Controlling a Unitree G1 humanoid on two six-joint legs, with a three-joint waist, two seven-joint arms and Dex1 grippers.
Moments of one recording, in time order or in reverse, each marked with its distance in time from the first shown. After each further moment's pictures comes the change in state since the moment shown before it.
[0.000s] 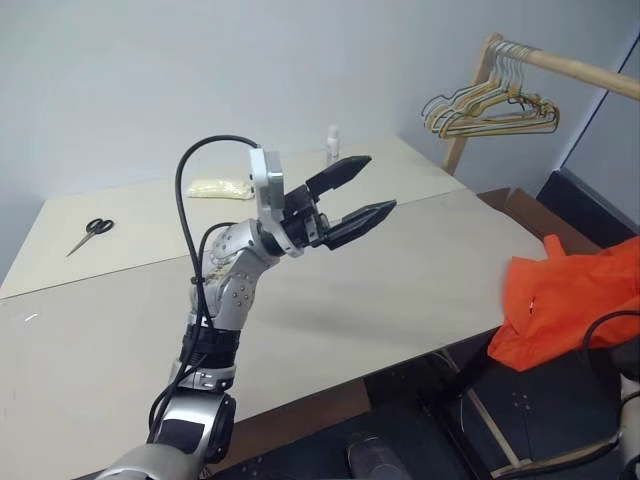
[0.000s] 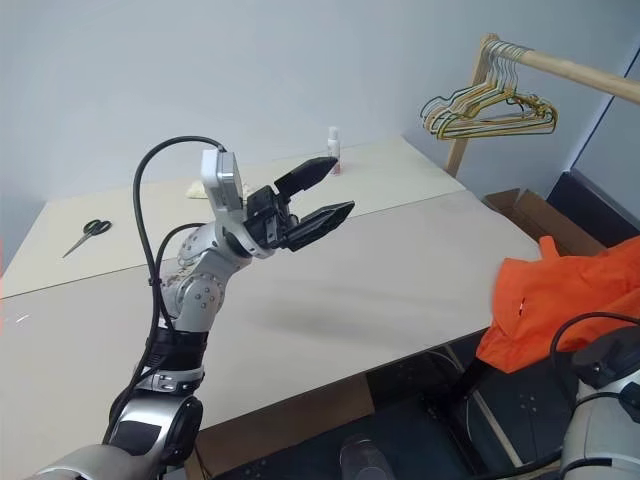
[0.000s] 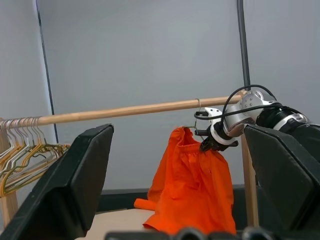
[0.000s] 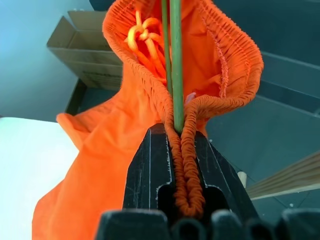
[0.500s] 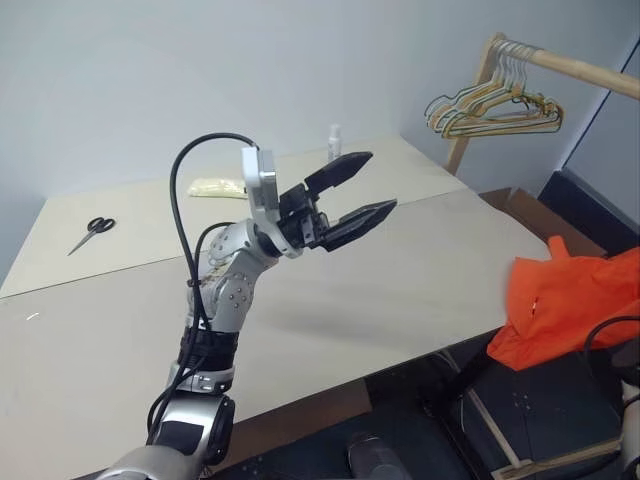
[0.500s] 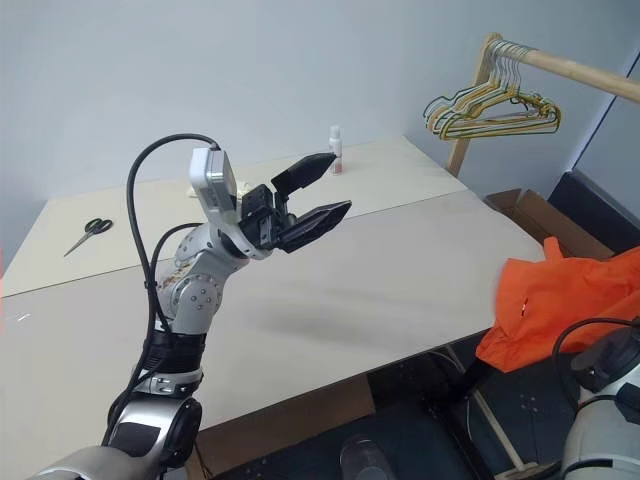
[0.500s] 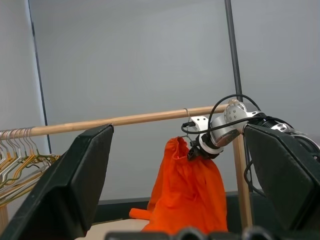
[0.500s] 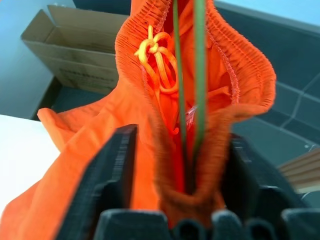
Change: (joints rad) left arm 0.009 0.006 0.002 -0.033 -0.040 0.003 -0.011; right arm 0.022 0.000 0.125 0.003 0.010 -0.034 -0.048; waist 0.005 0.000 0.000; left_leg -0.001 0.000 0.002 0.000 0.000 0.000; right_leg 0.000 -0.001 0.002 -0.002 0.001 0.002
